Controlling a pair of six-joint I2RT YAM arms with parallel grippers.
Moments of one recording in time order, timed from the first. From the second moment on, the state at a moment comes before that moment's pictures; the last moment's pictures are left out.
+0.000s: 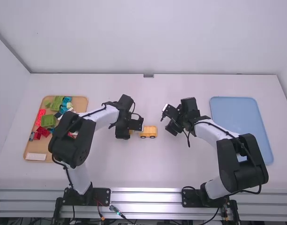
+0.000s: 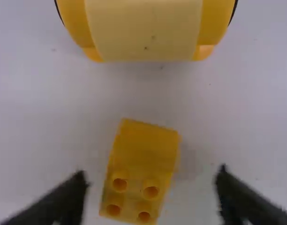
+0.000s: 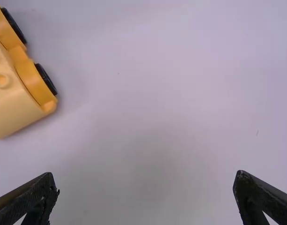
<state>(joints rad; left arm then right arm) -0.35 1.88 1.11 -0.65 0.09 1.17 0.27 1.63 0.79 -0.13 -0.26 -0.79</state>
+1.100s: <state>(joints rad) 0.01 1.97 1.16 -0.71 0.90 1.62 0.27 1.77 0.79 -0.05 -0.85 -1.00</state>
